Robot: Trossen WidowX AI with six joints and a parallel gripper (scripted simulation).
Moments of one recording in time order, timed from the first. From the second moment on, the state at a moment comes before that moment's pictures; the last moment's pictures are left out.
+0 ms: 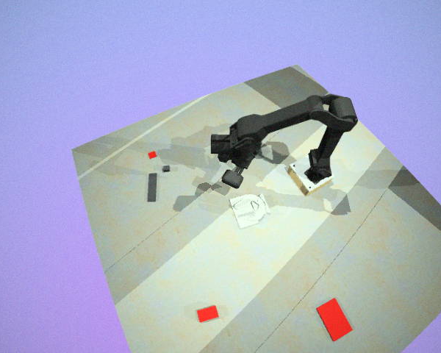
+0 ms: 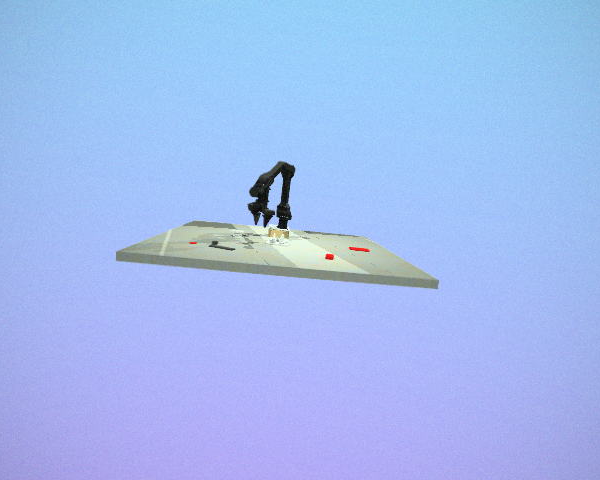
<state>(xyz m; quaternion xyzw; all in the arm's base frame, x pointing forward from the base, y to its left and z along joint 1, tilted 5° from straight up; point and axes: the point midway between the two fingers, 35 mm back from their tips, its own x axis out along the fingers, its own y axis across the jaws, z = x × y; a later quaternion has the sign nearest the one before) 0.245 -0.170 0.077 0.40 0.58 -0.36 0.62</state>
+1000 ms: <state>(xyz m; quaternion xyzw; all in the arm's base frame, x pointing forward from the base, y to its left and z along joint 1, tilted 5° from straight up) 0.189 -0.235 0.077 0.65 0.33 -0.59 0.34</state>
